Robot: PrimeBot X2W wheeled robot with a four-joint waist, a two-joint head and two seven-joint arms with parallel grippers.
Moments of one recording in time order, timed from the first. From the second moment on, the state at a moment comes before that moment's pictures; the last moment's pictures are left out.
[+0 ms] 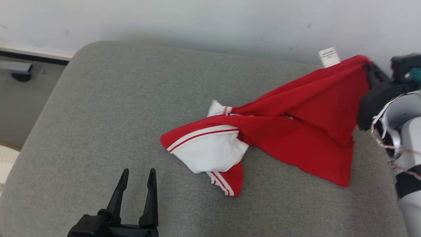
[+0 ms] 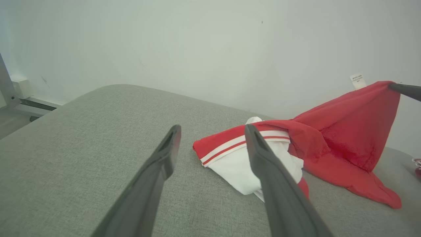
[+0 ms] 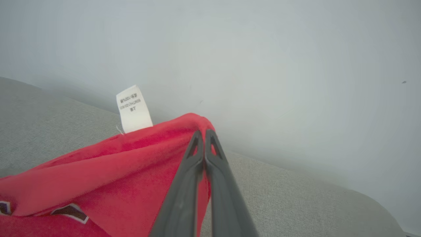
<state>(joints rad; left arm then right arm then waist) -0.05 0.23 -0.37 -0.04 -0.51 0.13 -0.26 -0.67 -0.29 0.01 0.44 0.04 0.13 0.28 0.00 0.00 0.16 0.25</state>
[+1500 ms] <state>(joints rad) -0.20 0.16 -0.42 0.20 -0.66 0.10 -0.03 -0.18 -0.08 -0.08 0.11 0.09 0.13 0.18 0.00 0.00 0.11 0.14</state>
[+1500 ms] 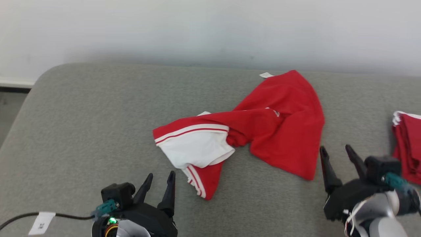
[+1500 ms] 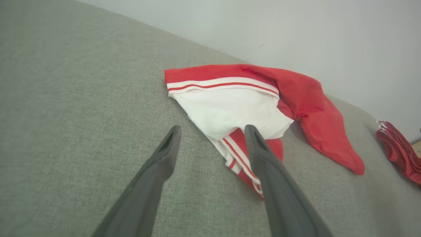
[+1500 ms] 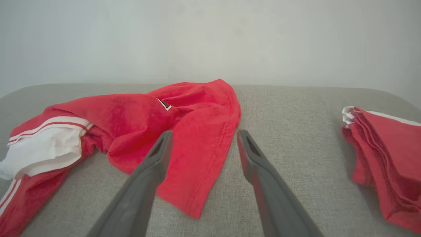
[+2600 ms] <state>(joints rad) -0.43 0.11 -0.42 0.51 -0.69 0.14 0.04 -0.31 -0.05 0.10 0.48 0.23 0.13 0.19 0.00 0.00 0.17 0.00</state>
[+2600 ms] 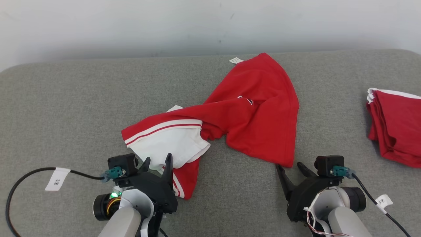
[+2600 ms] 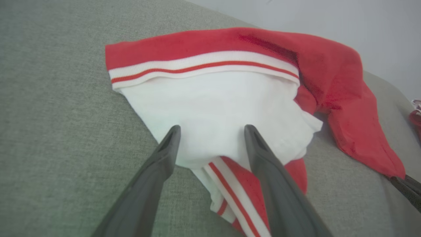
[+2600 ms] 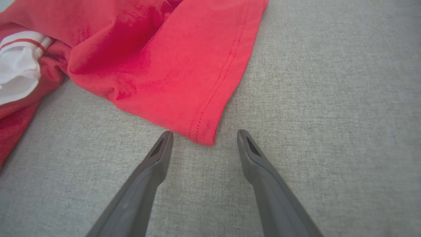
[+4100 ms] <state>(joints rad) -0.29 0.22 -0.29 0.04 -0.74 0.27 -0.07 -0.28 -0.05 -0.14 0.28 0.28 0.13 0.19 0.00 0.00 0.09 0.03</state>
